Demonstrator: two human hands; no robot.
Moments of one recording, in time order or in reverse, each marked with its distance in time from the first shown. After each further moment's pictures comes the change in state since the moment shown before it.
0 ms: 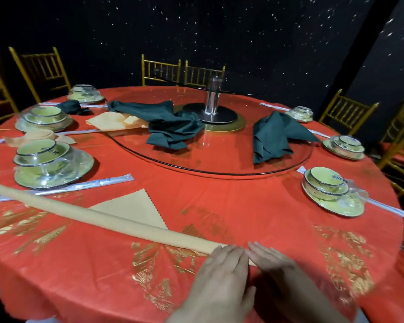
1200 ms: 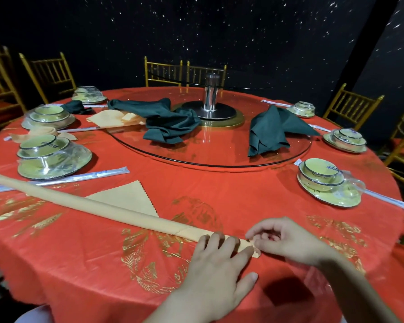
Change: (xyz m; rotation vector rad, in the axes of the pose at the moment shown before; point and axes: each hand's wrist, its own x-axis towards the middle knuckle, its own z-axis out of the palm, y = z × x) left_hand 0.004 0.020 0.011 0.135 0.099 0.000; right_hand 0.028 0.066 -0.091 0.916 -0.310 0.662
